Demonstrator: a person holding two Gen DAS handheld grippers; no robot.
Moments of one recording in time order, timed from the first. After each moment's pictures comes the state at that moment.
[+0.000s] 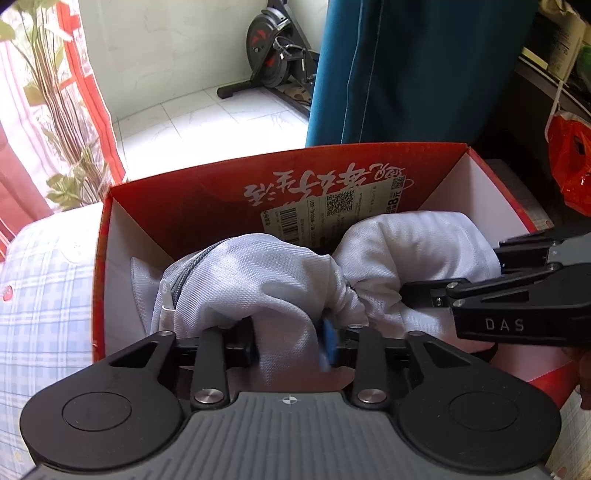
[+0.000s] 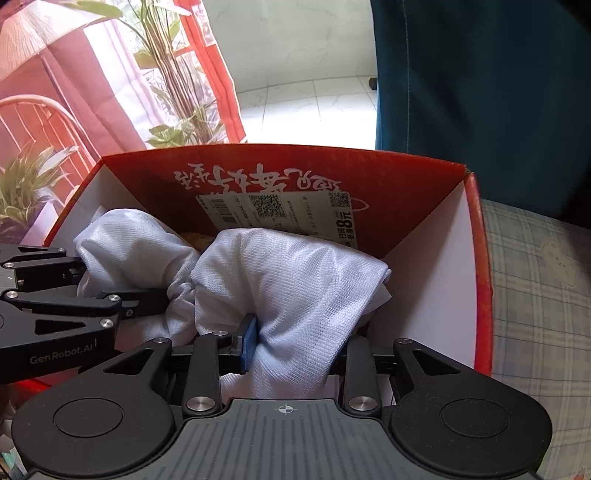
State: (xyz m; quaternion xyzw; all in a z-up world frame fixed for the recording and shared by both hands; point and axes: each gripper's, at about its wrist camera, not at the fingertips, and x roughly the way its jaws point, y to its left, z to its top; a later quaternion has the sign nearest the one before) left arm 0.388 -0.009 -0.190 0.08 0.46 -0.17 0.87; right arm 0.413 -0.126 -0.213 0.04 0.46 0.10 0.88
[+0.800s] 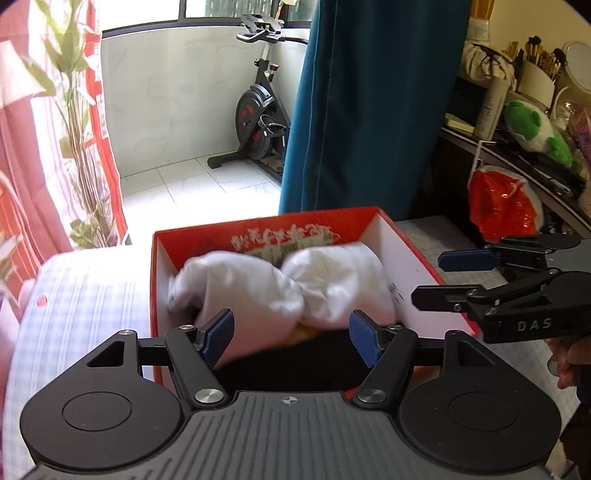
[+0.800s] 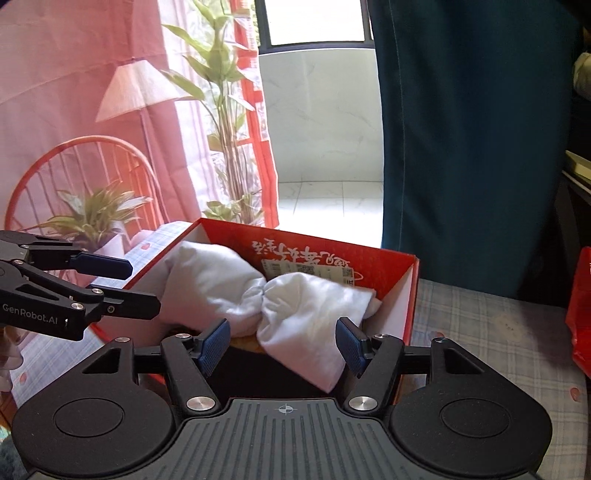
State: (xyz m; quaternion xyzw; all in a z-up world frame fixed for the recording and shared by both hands) left arm 0.261 0.008 -0.111 0.04 0.36 -0.19 0.91; right arm 0.276 -0.144 -0.129 -0.01 0.31 0.15 0.94
